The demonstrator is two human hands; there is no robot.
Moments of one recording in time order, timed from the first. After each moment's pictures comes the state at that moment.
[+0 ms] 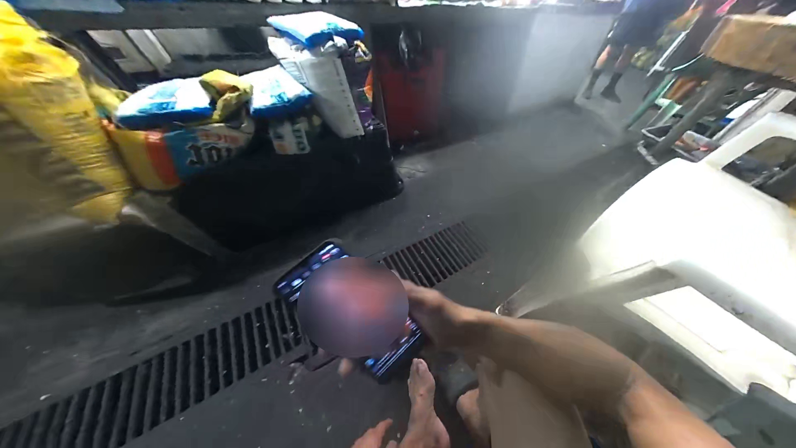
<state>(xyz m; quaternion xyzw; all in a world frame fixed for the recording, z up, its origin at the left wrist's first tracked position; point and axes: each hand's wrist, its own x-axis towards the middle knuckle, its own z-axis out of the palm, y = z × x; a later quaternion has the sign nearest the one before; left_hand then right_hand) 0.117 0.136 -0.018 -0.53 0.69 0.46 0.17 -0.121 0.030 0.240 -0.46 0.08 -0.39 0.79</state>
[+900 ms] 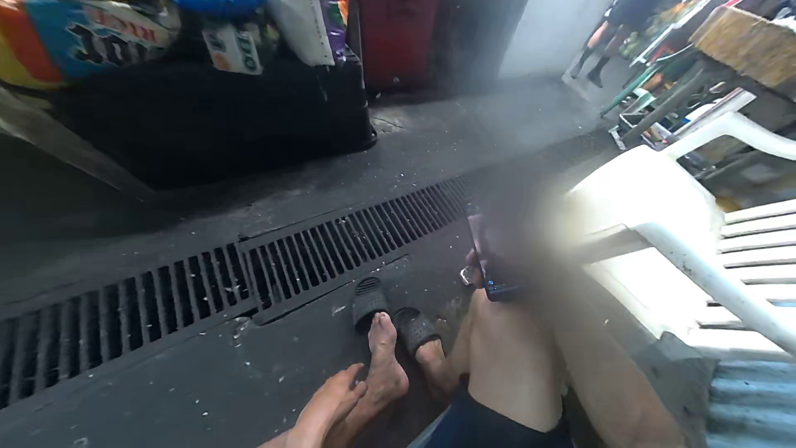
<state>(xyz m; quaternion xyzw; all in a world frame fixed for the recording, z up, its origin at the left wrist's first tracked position) 0.084 0.130 -0.002 -0.54 0.64 0.49 0.21 -0.294 0.117 0.200 -0.46 0.24 -0.53 0.67</state>
